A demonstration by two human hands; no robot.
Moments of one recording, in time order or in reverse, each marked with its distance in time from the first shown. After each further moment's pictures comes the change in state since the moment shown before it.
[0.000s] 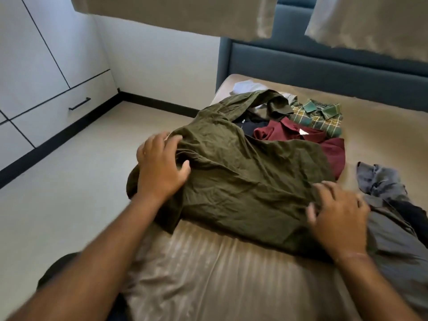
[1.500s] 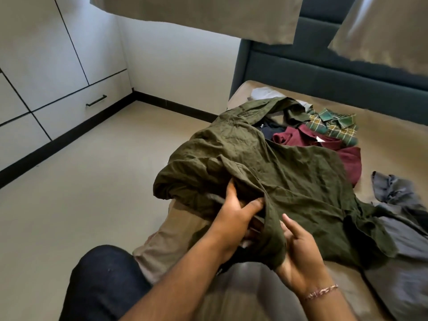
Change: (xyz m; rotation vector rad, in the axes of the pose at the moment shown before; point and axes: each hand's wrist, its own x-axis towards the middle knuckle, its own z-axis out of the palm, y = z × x) left_hand -0.103 0.079 0.006 -1.580 -0.526 -0.447; right_hand -0.072 -0.147 -0.035 2.102 -0.738 1.141
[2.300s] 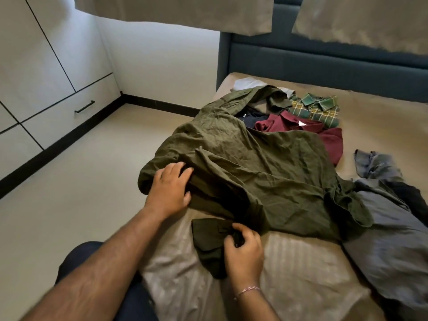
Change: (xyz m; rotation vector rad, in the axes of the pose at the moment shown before) left_hand 0.049 -0.002 -0.118 1.939 0.224 0.317; right_hand 0.038 0.097 -0.038 -1.126 0.524 -0.622
